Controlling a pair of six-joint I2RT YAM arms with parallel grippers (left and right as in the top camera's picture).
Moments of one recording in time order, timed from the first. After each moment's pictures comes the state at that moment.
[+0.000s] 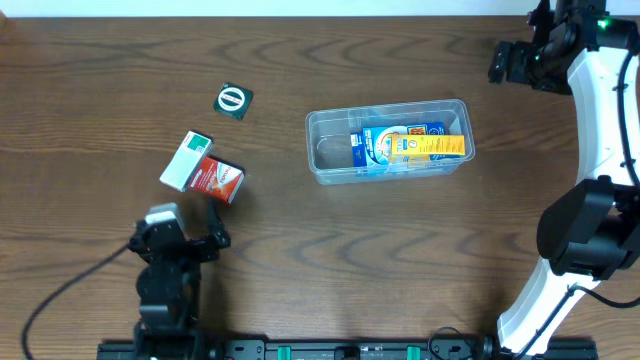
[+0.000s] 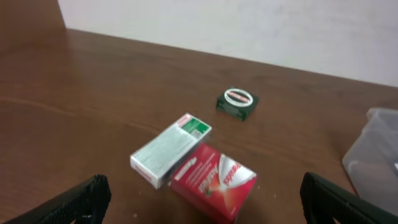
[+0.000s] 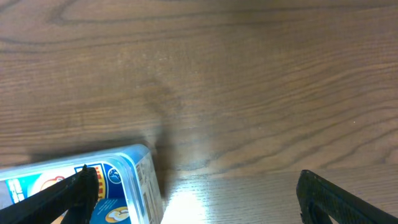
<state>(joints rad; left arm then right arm) -0.02 0.23 0.20 -0.24 -0.16 -0.17 -0.14 2.06 2.01 -1.11 -0.08 0.06</state>
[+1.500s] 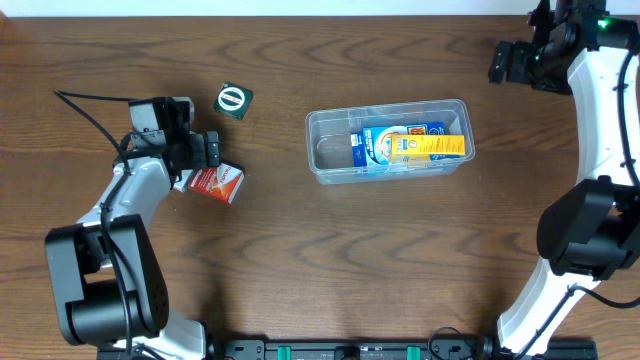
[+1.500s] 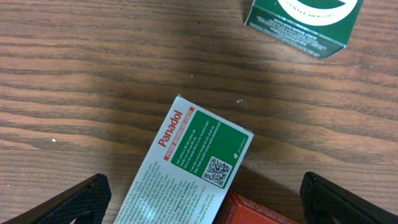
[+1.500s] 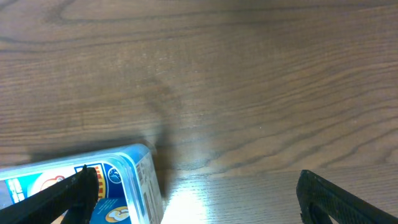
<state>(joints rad) 0.16 1.74 0.97 -0.24 0.09 0.10 -0.14 2.06 2.01 -1.11 -0.08 0.06</state>
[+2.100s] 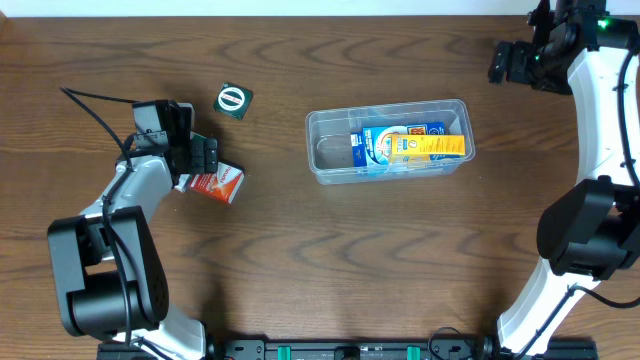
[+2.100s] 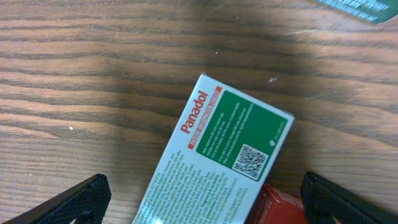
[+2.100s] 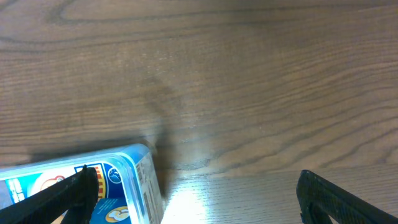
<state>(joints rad) 0.16 1.77 0.97 -0.25 0.00 0.16 -0.14 2.06 2.01 -1.11 -0.08 0.06</state>
